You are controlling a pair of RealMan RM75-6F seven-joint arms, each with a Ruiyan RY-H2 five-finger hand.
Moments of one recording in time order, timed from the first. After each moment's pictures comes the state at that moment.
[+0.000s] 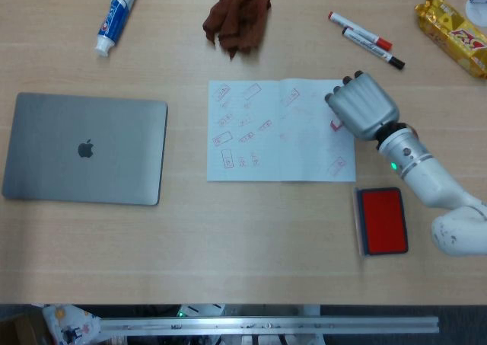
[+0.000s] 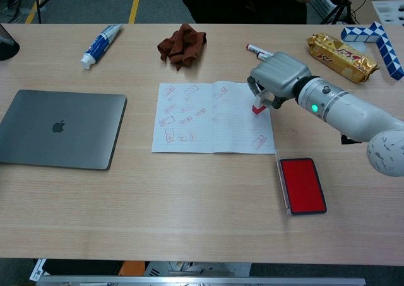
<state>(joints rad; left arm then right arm) -0.02 -1.10 0.01 -1.65 1.49 1.49 0.11 0.82 -1.64 0.08 -1.26 -1.10 0.82 -0.66</state>
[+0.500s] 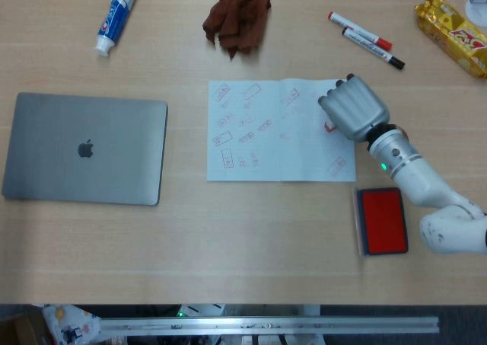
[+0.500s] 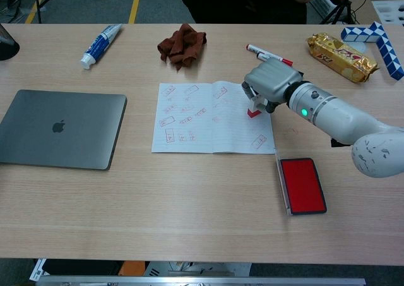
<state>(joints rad) -0.02 -1.11 0.01 -1.64 1.48 1.48 0.11 0.83 -1.71 0.07 -1.17 -1.09 0.80 -0.66</state>
